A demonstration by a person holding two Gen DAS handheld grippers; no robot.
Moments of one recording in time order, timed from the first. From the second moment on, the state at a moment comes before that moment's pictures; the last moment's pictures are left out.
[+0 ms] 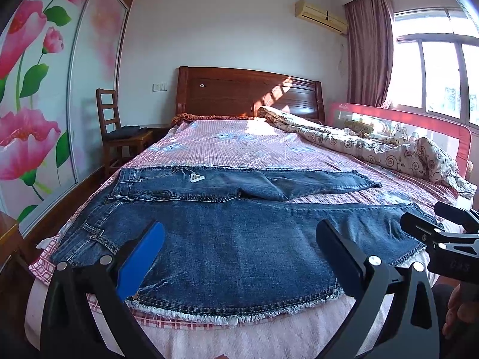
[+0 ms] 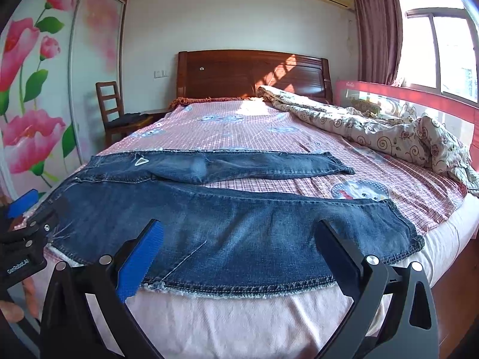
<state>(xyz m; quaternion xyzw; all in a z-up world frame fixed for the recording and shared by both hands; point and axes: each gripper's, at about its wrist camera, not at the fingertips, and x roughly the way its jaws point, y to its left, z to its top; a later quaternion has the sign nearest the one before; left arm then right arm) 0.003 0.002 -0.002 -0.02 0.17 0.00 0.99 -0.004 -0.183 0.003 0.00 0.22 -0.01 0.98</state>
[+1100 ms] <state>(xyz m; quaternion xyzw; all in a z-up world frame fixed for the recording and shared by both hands) 0.010 -0.009 0.012 0.00 0.16 -0.05 0.99 -0.006 -0.179 0.013 0.00 0.21 0.00 0.98</state>
